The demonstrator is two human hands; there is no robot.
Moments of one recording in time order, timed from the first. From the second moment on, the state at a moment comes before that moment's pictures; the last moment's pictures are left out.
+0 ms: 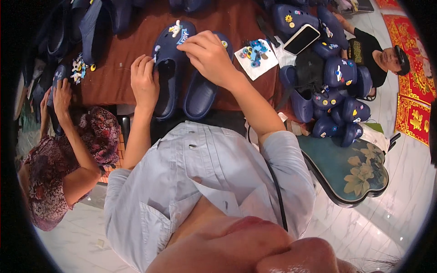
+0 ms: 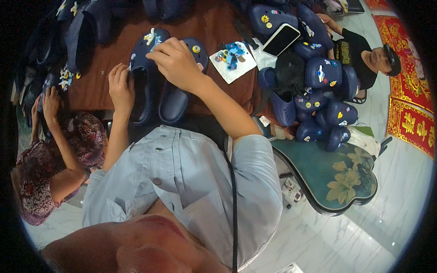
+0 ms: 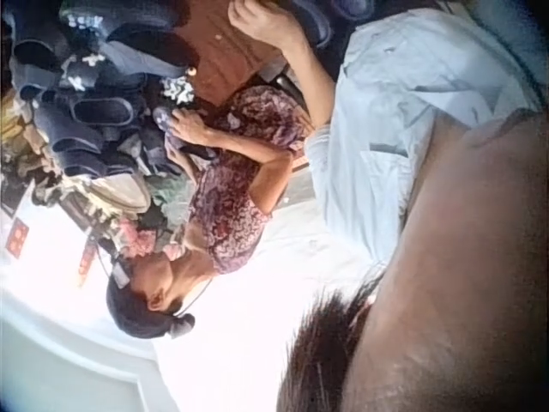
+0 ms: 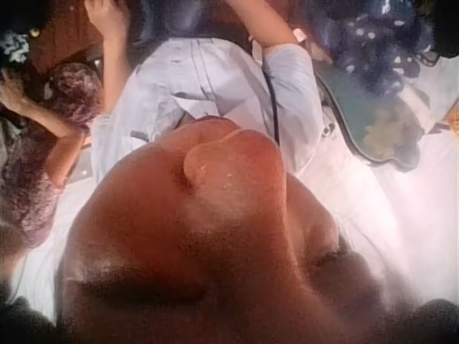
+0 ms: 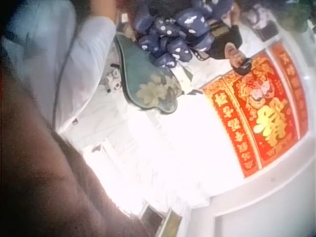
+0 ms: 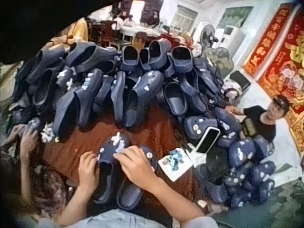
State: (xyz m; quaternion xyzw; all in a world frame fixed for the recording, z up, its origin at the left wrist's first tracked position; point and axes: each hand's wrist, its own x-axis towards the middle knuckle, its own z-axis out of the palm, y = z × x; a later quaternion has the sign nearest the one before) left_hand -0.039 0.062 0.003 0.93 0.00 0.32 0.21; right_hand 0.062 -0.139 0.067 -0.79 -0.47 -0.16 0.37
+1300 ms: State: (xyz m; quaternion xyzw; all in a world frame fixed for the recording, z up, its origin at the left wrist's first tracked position) left_hand -0.036 0.059 -0.004 0.92 0.03 0.32 0.21; right_hand 0.046 -0.068 0.028 -0.79 -0.51 -0.27 0.22
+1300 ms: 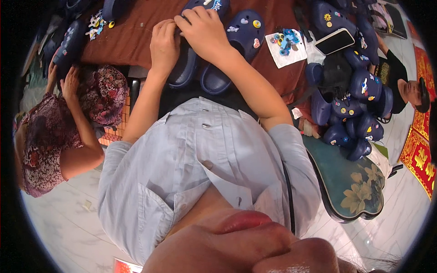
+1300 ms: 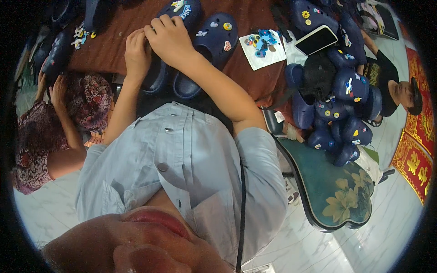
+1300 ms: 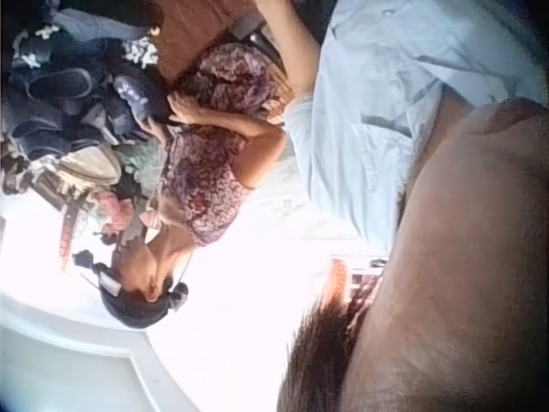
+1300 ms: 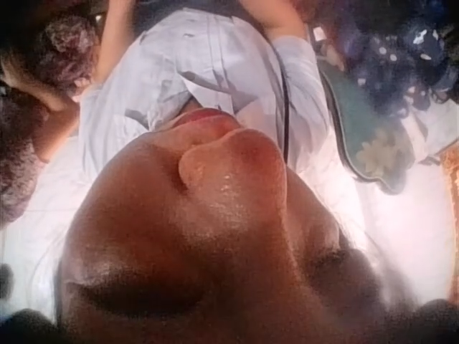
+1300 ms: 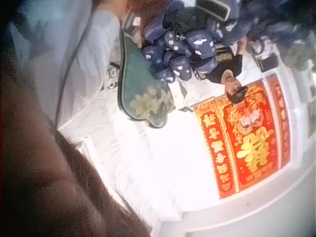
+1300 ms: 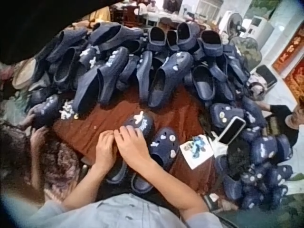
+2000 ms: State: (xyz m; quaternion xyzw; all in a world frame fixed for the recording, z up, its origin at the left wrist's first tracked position) left_hand -0.040 0.064 -0.002 0.93 0.04 0.27 0.26; right_hand 0.059 -0.315 0.007 -0.94 -0.12 -0.17 0.28
